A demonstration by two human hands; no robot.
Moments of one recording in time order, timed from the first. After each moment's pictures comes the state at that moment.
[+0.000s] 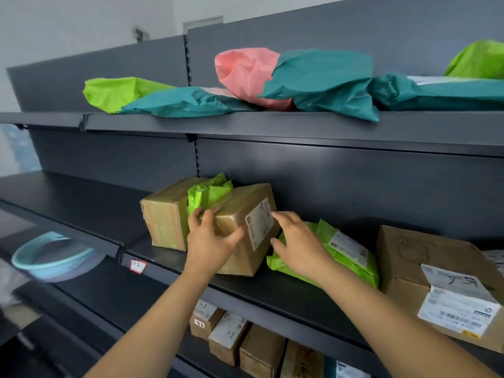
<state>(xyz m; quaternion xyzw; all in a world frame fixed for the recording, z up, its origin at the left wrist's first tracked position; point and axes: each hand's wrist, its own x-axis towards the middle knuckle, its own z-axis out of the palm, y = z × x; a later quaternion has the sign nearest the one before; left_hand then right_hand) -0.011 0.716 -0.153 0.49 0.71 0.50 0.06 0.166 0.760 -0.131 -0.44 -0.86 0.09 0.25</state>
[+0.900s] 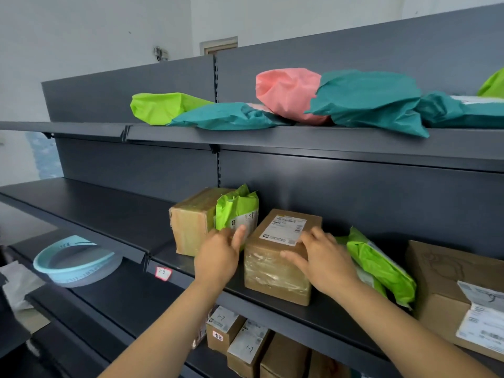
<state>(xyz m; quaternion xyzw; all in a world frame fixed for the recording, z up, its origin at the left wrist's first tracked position) -0.051 0.708 -0.161 0.53 0.73 0.44 0.01 0.150 0.747 -0.137 -0.50 -0.84 -0.05 0.19</state>
